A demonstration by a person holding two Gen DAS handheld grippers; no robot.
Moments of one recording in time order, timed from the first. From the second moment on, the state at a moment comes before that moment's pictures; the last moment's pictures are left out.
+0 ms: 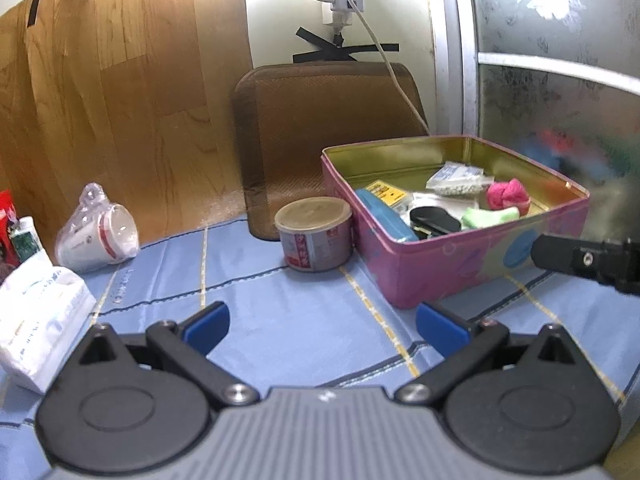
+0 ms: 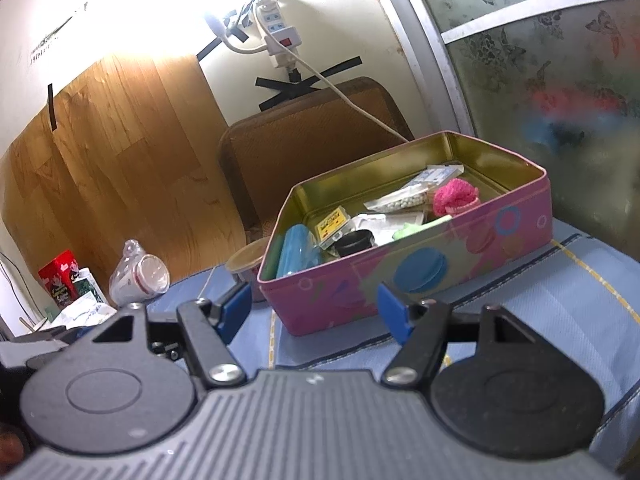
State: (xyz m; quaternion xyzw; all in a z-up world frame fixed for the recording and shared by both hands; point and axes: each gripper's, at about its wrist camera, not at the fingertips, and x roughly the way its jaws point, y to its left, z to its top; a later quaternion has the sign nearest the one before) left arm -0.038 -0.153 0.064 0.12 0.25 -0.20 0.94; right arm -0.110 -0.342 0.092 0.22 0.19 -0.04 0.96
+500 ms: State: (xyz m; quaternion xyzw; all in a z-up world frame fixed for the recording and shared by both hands) left arm -0.039 -0.161 0.054 0.14 0.27 -0.20 0.93; right arm -0.111 -0.342 0.088 0.23 0.20 -0.04 0.95
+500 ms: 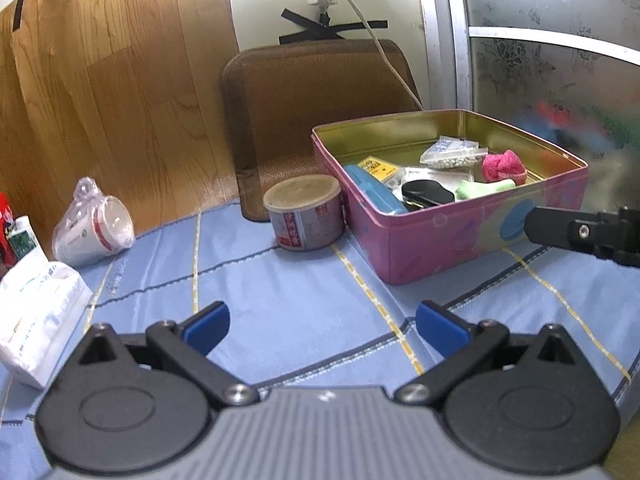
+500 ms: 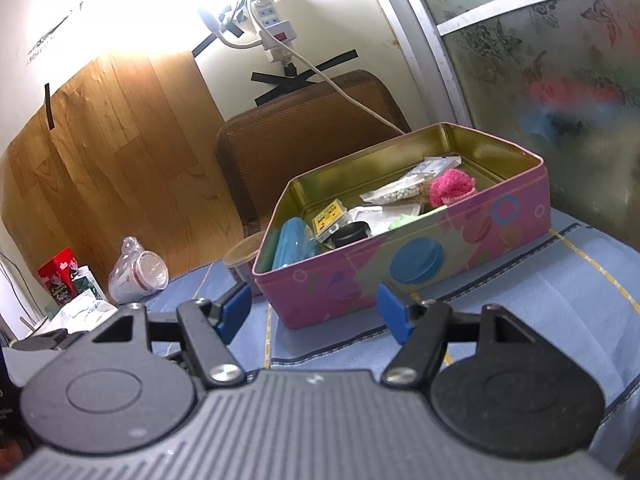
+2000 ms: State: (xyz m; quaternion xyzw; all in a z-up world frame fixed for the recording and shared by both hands) left arm -0.034 -0.156 0.043 0.13 0.30 -0.21 0.92; right arm -0.102 -0.332 0.078 0.23 0.22 -0.03 0.95
